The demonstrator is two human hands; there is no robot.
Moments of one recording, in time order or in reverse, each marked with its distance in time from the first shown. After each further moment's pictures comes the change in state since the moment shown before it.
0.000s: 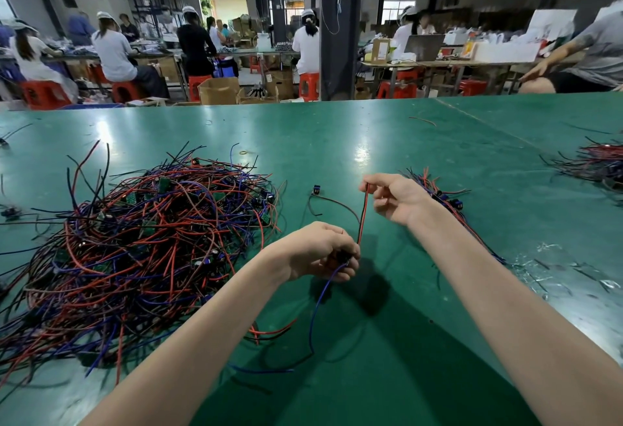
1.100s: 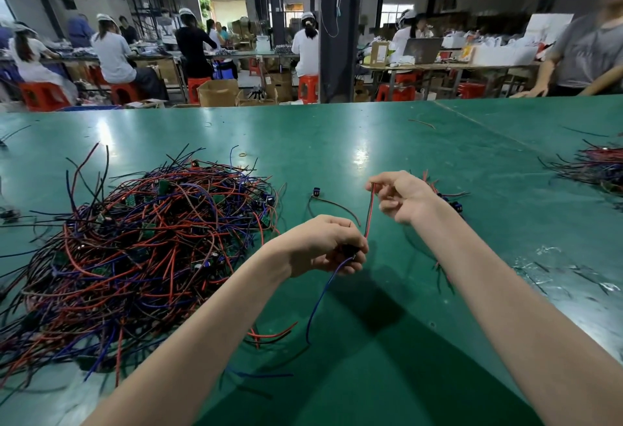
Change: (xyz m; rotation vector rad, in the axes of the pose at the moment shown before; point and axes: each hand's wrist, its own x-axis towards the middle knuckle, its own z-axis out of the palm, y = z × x) left_hand -0.001 0.008 -0.001 0.017 -0.046 0.090; right_hand -0.004 -0.008 -0.002 -0.015 0.076 0.008
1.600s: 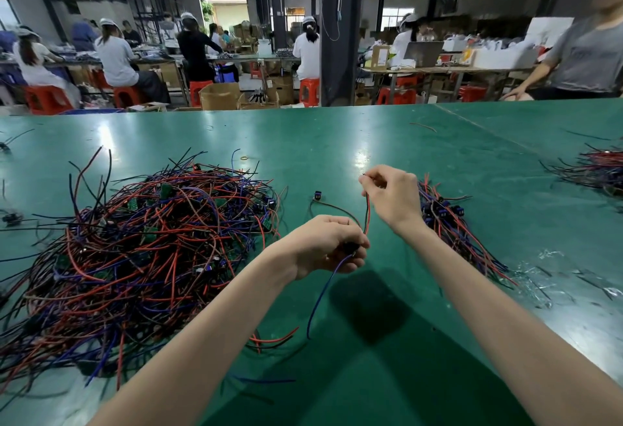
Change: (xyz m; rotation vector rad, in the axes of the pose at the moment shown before) left_hand -0.003 0.005 0.002 -0.058 0.063 0.032; right_hand 0.004 0.023 0.006 -0.939 0.263 -0.929
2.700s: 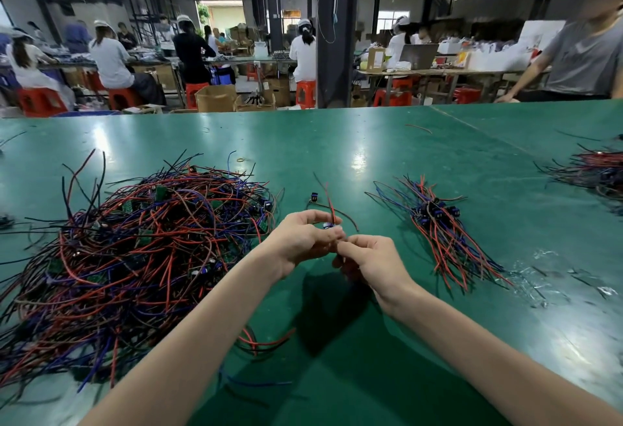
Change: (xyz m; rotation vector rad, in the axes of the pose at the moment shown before) left_hand 0.013 -0.015 -0.020 -0.199 0.187 0.071; right_hand -0.098 -0.045 -0.005 0.773 -0.348 0.622
